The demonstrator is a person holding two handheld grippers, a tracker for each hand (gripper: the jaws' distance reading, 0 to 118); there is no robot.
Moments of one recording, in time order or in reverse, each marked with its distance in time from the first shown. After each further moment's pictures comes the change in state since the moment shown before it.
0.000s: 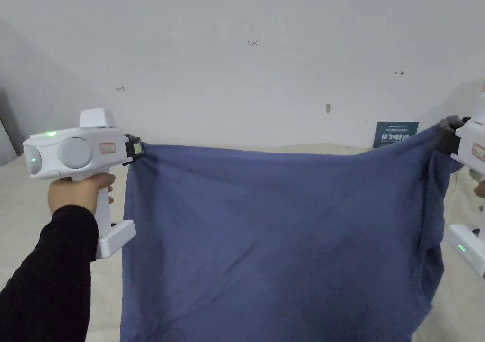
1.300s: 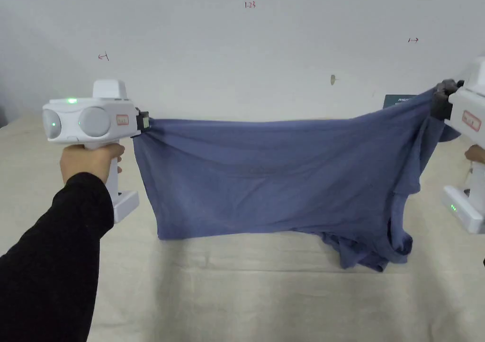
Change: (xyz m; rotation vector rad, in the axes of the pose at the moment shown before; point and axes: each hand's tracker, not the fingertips) left arm 0.013 -0.027 -0.141 -0.041 0.036 -0.098; right arm 0.006 -0.055 -0.130 -0.026 -0.006 0.058
